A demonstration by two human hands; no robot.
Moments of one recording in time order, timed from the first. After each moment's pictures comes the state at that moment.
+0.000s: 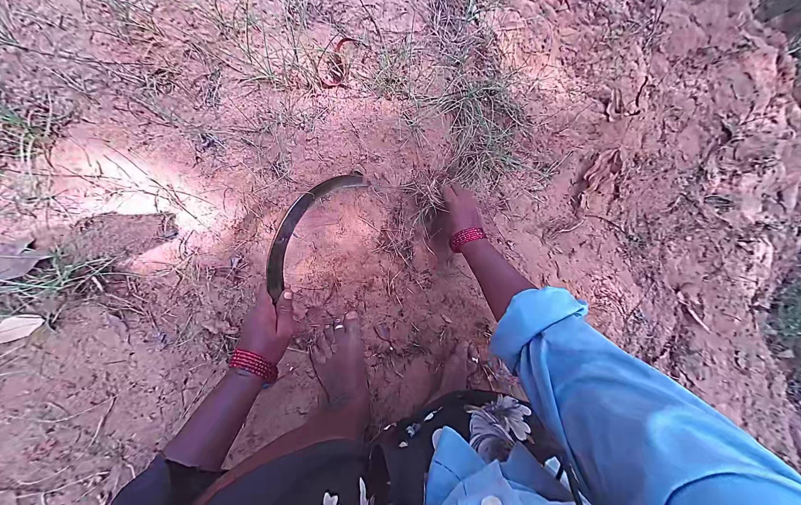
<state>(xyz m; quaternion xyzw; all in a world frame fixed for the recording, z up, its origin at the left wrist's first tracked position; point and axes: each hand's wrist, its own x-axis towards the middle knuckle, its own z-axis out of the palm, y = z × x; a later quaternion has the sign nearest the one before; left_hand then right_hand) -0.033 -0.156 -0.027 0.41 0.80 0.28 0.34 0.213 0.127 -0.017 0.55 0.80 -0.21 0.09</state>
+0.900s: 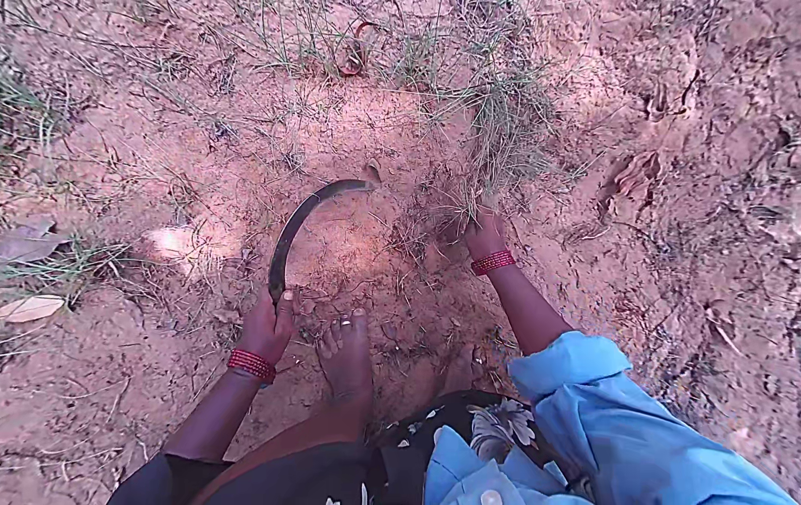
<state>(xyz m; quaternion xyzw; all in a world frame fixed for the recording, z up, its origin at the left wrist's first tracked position) -0.040 -0.168 -0.028 0.38 0.81 0.27 0.37 0.228 0.090 -0.001 0.61 0.74 -0.29 0.01</state>
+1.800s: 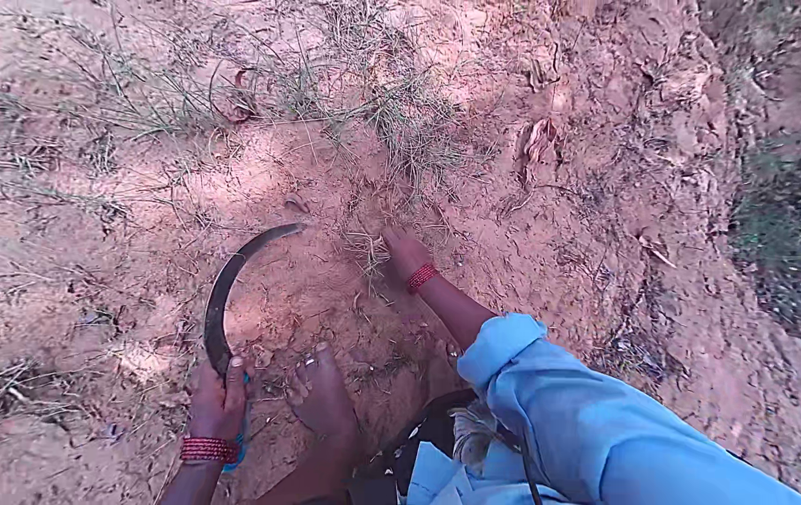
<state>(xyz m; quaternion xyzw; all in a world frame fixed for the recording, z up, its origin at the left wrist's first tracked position) -0.034 -0.176 -0.034 0.41 0.79 0.29 0.35 0.228 0.072 -0.020 0.56 0.76 -0.31 0.11</state>
